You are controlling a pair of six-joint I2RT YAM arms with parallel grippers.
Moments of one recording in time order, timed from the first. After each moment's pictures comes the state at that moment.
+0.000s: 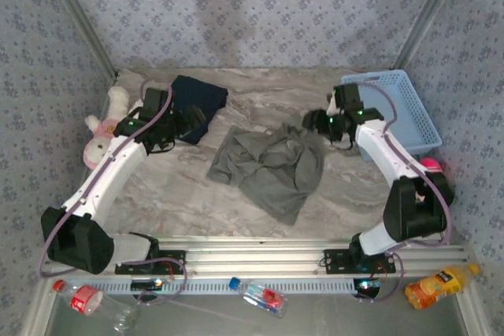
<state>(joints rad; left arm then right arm) -0.33 1.30 1.18 -0.75 0.00 -0.77 0.19 1.51 1.13 -0.66 -0.26 0.52</state>
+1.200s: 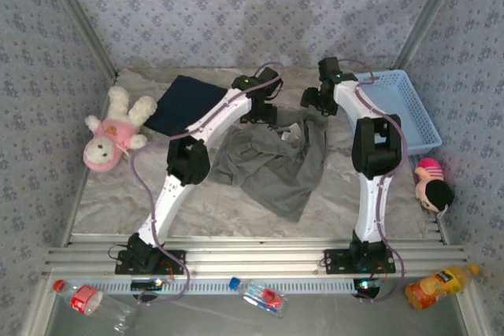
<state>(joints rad) -0.69 2.48 2.48 -1.24 -0.12 -0.56 0.15 2.18 1.86 -0.78 -0.04 0.39</state>
